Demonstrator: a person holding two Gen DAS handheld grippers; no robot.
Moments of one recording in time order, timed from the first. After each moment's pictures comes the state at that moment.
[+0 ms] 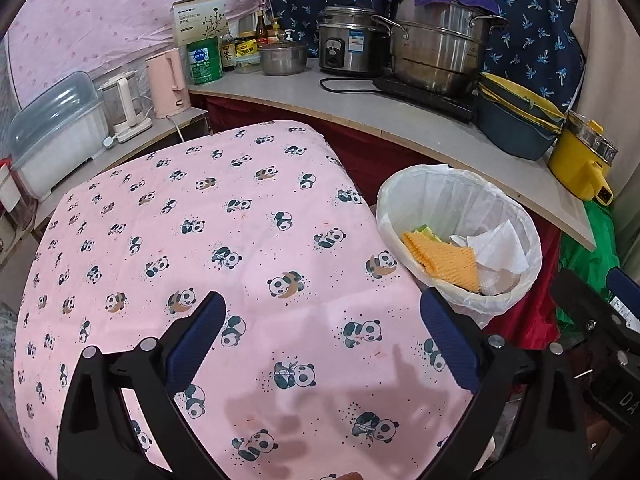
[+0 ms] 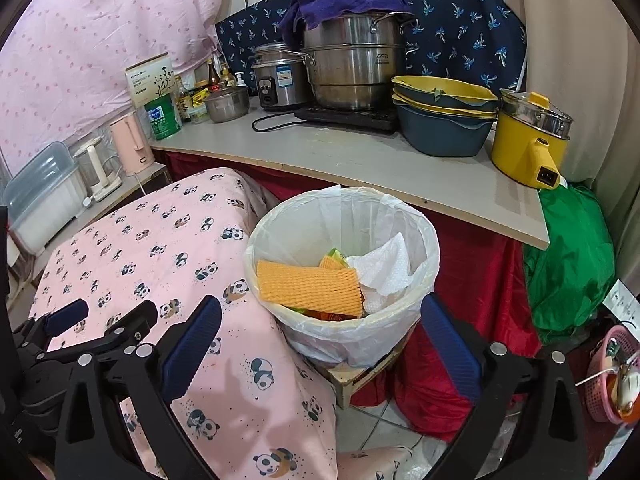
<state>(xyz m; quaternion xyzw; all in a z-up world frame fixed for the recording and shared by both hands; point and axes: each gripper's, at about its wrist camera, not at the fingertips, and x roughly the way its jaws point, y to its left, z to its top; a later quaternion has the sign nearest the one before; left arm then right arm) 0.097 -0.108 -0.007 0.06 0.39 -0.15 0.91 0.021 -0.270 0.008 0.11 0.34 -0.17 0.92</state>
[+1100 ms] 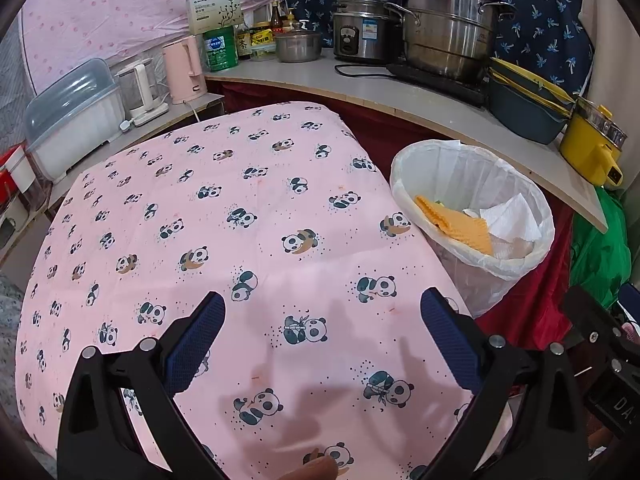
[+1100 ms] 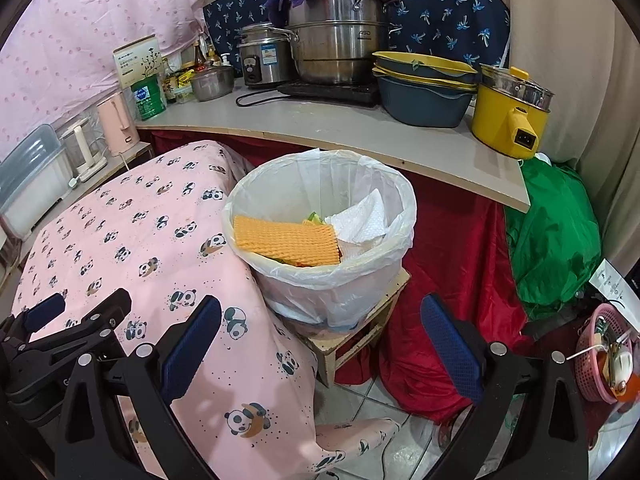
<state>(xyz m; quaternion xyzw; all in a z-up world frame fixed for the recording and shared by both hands) 0.070 -0.099 -0.028 0.06 0.39 -0.12 0.91 -0.008 -0.270 -0.020 0.10 0.37 -0.20 0.90</state>
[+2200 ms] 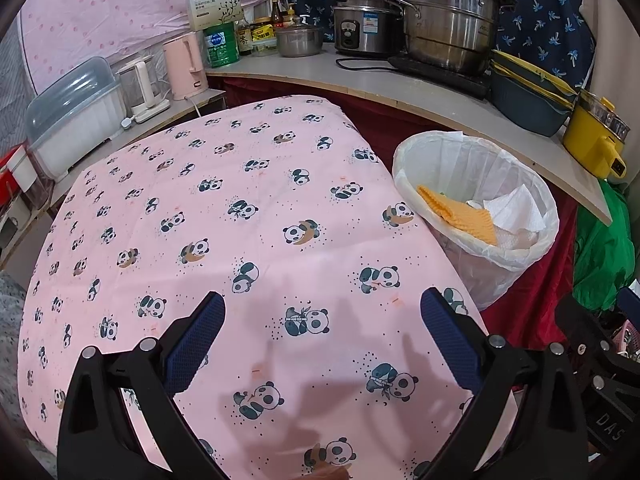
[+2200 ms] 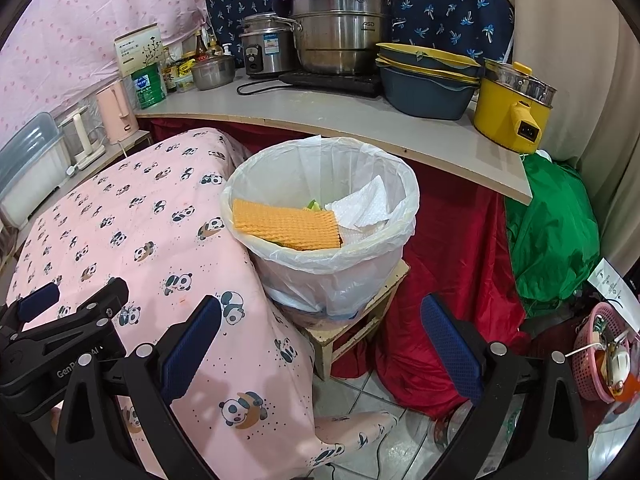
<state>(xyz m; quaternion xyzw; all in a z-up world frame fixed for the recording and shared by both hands) 0.068 -0.097 -0.035 0.07 0.40 -0.12 0.91 -0.009 -0.265 -0.034 0.09 0.38 -0.20 0.90</state>
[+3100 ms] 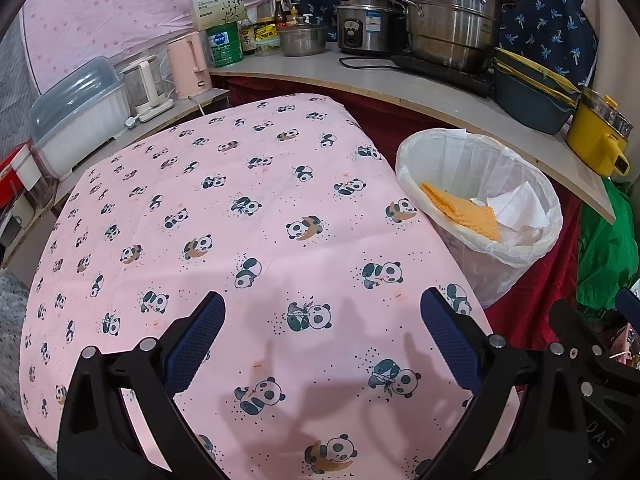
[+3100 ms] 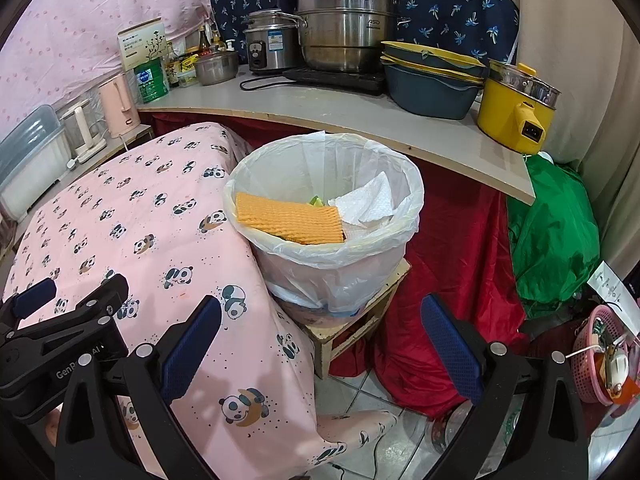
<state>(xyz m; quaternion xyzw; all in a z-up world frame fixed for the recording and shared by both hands) 0.064 -0.095 -0.037 0.07 0.40 -0.11 0.91 -0.006 -0.262 -0.038 0.08 0.39 -0.19 0.90</state>
